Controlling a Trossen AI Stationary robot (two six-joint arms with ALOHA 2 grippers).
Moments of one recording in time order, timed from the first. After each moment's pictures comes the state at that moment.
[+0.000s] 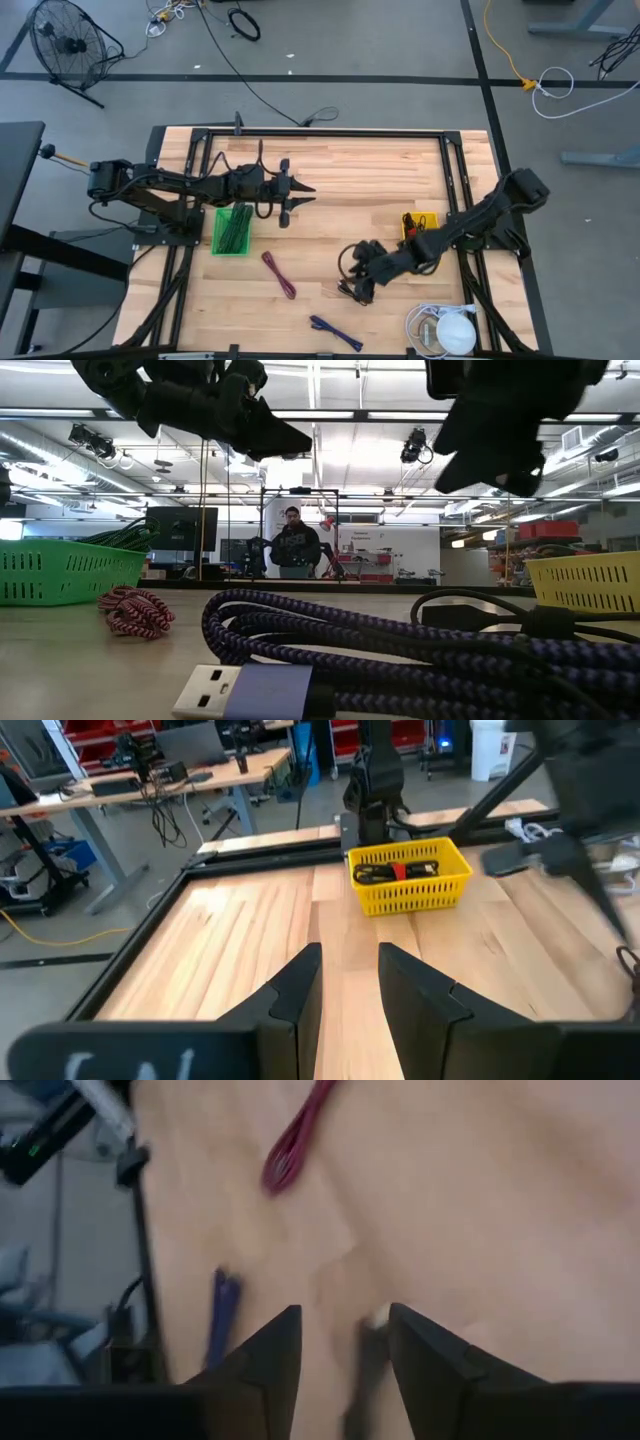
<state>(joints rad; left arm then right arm) 0.12 1.34 0.63 0.53 0.03 0.17 0.49 1.60 0.93 -0.11 0.21 0.93</state>
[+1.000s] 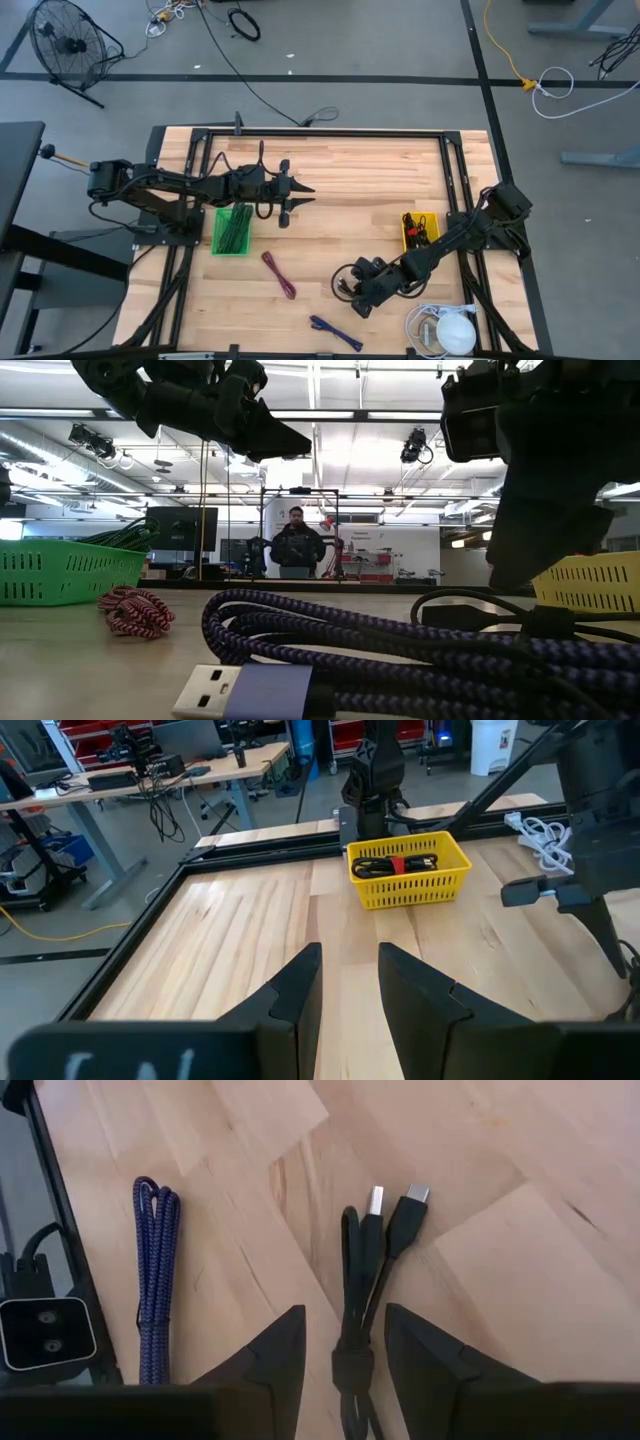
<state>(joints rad) 0.12 1.34 0.63 0.52 0.03 0.17 0.57 1.78 0.96 -0.14 0.18 1.12</state>
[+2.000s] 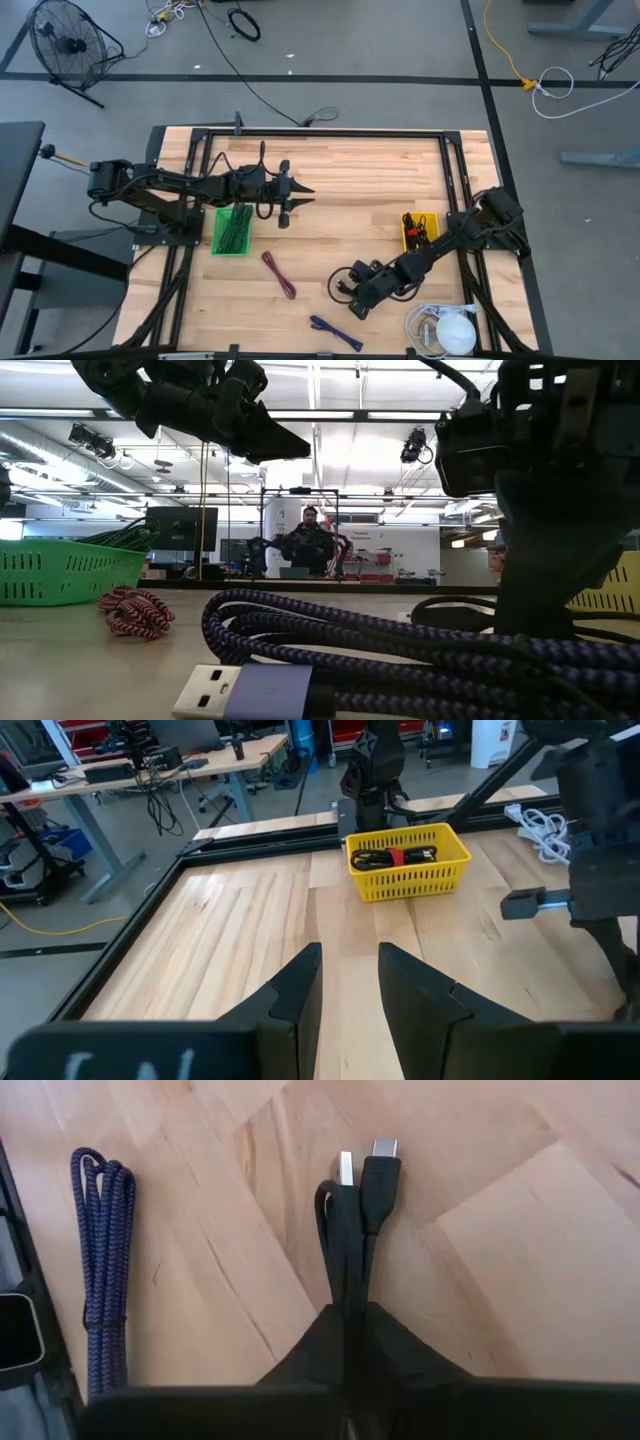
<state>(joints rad) 0.12 1.34 0.63 0.50 0.03 0.17 0.55 1.87 0.97 -0.09 0.15 1.13</state>
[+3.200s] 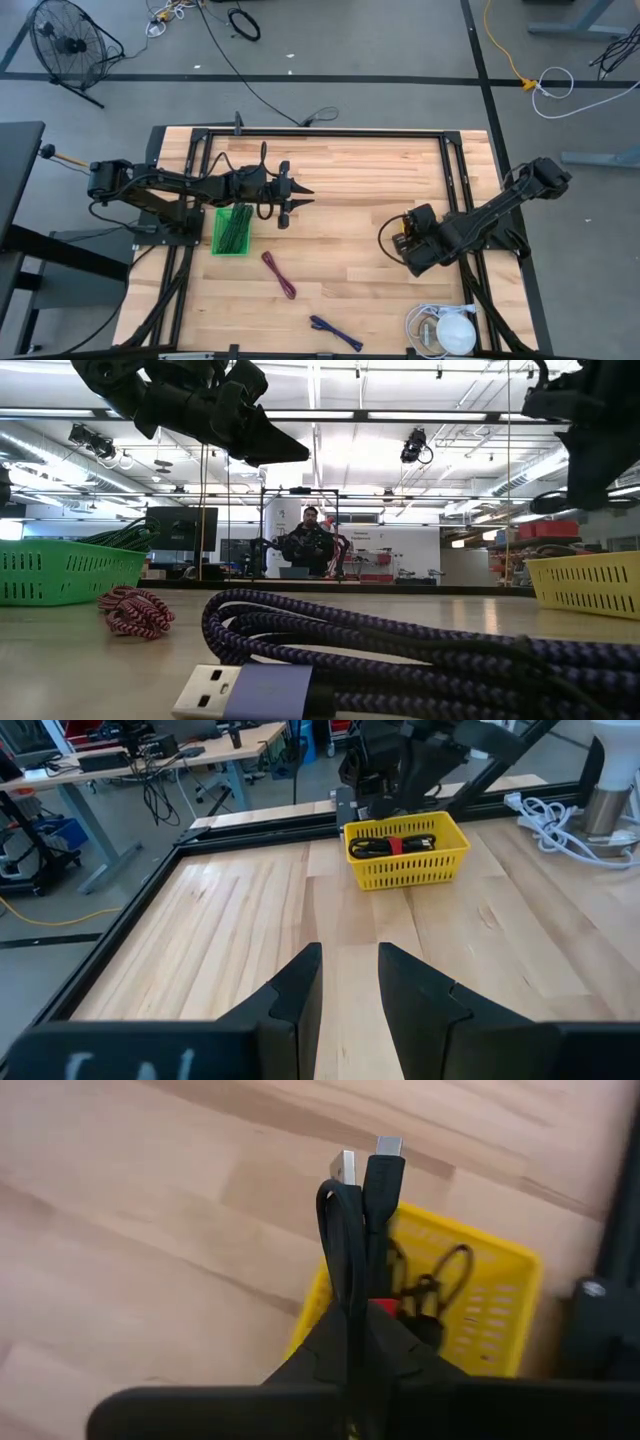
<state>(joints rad) 0.12 1.34 0.63 0.47 0.03 0.17 0.54 1.35 0.96 -1.29 0.47 1.76</state>
